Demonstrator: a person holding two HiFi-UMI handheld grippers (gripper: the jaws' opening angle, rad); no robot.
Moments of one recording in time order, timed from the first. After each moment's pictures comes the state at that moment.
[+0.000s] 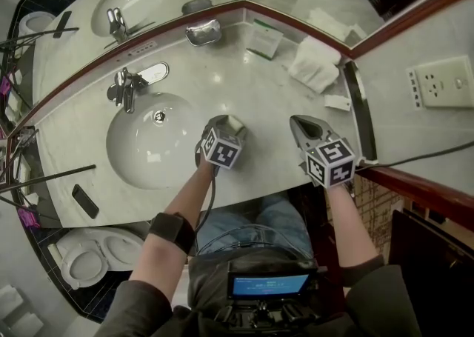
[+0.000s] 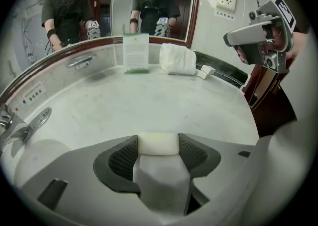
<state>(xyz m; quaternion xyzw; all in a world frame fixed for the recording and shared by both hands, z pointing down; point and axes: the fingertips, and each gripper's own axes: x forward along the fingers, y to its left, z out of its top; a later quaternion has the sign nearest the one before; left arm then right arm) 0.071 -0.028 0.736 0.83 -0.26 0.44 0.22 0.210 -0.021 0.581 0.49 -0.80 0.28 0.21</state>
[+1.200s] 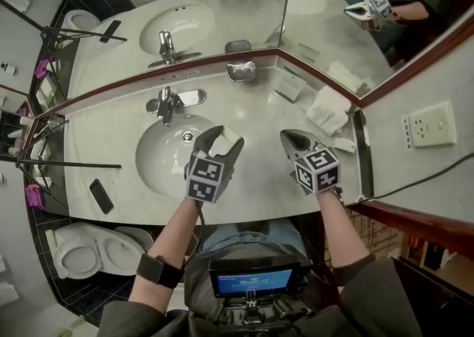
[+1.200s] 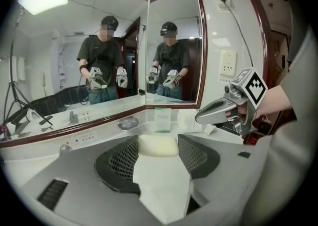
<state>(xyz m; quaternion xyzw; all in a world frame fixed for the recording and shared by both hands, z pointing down) 0.007 -0.074 0.489 0.87 -0.39 0.27 0.14 0.134 -0.077 0.520 0.42 -0.86 0.23 0.19</state>
